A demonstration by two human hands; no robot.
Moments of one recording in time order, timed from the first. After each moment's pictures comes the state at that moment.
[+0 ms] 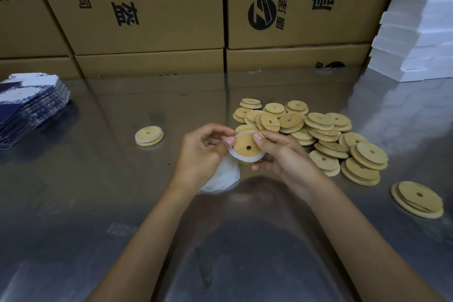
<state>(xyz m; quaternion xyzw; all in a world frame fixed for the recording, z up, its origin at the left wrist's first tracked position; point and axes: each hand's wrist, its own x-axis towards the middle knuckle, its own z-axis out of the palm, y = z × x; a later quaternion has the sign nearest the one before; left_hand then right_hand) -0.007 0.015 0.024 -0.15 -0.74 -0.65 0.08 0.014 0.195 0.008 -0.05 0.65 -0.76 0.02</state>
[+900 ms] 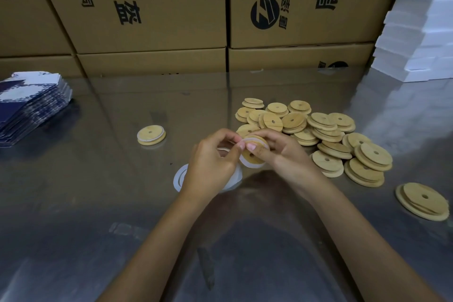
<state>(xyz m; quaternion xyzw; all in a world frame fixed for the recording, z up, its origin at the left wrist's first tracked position) -0.002 0.026 0.009 -0.18 -0.80 -0.56 0.14 0.012 0.191 0.006 -0.08 0.73 -0.67 -0.05</state>
